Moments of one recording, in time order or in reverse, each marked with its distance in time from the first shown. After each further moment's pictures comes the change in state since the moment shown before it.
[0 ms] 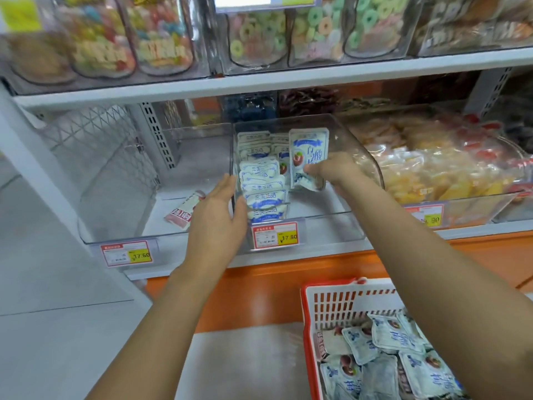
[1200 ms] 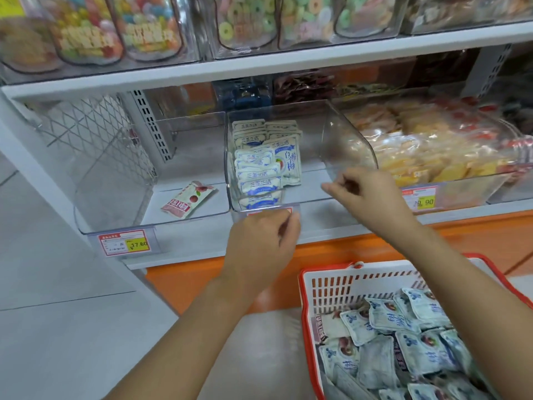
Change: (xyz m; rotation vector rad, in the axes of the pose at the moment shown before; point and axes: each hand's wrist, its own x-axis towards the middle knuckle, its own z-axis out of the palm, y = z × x) left_hand -0.044 0.026 0.032 0.025 -0.071 0.335; right_hand -0.111 0.046 -0.044 -0.443 0.136 -0.664
